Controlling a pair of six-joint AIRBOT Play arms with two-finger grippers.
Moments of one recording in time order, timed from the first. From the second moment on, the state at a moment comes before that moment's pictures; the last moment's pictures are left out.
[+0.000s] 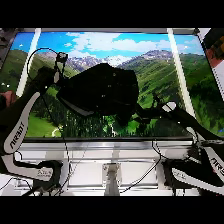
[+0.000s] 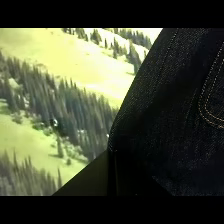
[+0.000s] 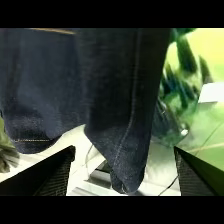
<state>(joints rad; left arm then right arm) -0.16 -1.58 1.31 1.83 -0.80 -1.60 0.24 -1.25 0.63 -0.63 0.78 1.65</state>
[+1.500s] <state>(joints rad) -0.63 -1.56 1.20 1.53 -1.06 -1.53 -0.04 -1.71 1.36 -0.92 0.71 1.68</state>
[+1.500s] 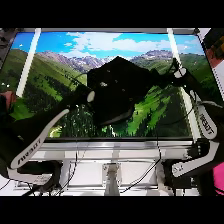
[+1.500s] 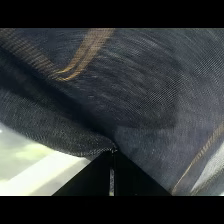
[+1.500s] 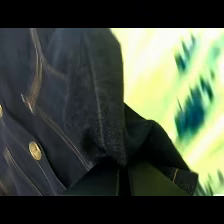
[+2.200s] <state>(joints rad) -0.82 -1.39 1.20 1.57 -1.10 -1.53 -0.06 -1.80 1.78 -1.07 0.91 1.65</state>
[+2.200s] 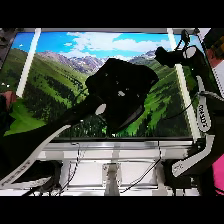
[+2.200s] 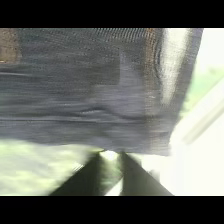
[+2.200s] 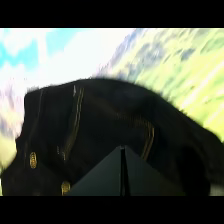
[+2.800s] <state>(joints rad) -0.23 -1.32 1.20 1.25 -0.92 -1.34 0.19 -1.44 1.08 -0.72 0.92 1.47</state>
